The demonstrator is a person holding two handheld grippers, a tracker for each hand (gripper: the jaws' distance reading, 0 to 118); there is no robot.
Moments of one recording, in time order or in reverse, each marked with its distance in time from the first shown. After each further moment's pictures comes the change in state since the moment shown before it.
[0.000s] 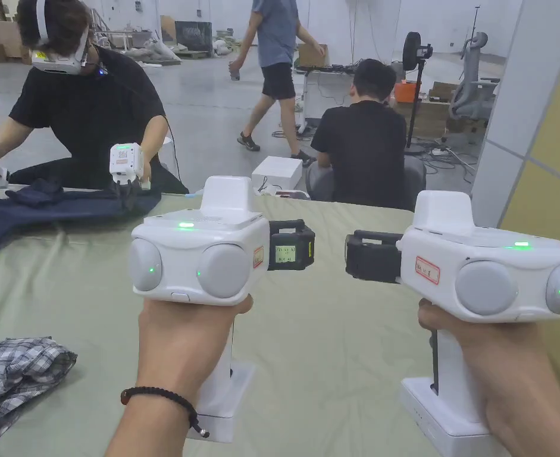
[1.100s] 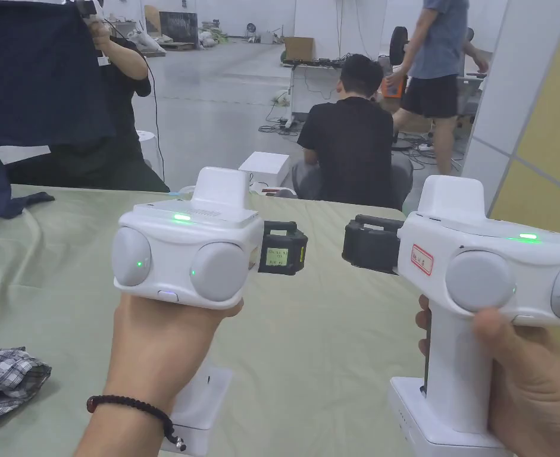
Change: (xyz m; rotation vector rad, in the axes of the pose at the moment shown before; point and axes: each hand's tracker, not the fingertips) left arm 0.012 0.019 -0.011 -0.036 0.023 -0.078; right arm -0.020 0.029 0.041 0.029 -0.135 -0.058
